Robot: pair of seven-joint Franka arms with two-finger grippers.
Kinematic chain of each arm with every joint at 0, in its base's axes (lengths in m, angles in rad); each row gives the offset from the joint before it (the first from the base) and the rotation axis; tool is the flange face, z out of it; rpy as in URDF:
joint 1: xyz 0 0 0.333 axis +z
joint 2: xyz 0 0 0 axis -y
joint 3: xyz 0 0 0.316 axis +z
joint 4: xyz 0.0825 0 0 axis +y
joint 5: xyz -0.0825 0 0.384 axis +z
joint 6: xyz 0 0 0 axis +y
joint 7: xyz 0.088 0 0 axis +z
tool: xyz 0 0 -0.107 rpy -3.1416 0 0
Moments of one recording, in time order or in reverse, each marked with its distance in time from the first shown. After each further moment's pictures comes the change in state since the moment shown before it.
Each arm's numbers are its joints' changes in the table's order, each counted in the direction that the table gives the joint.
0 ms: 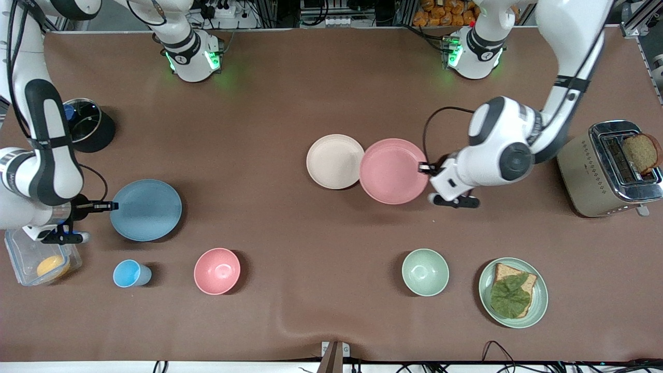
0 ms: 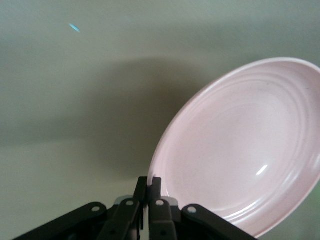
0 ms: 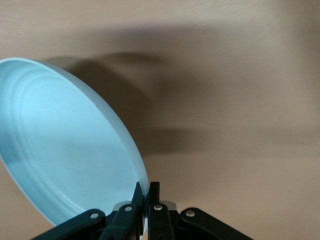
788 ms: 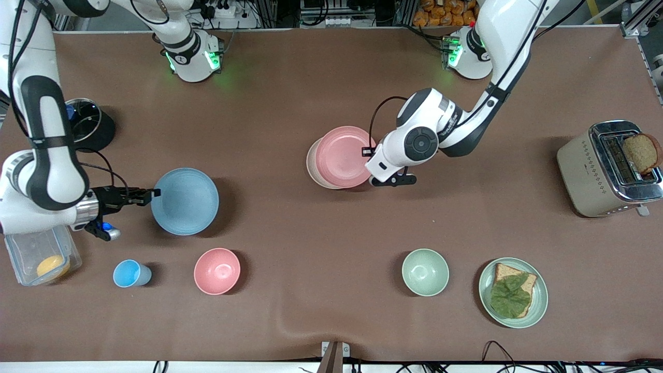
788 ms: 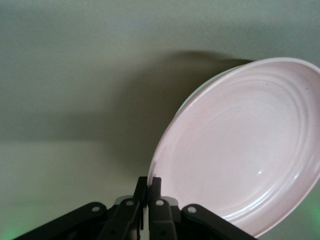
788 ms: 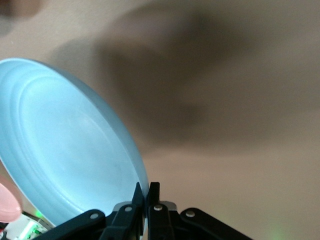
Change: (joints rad) left arm -0.219 -0.114 0.002 0.008 0.000 -0.118 0.282; right arm 0.106 0.034 0.012 0.033 0.274 0.199 -0.291
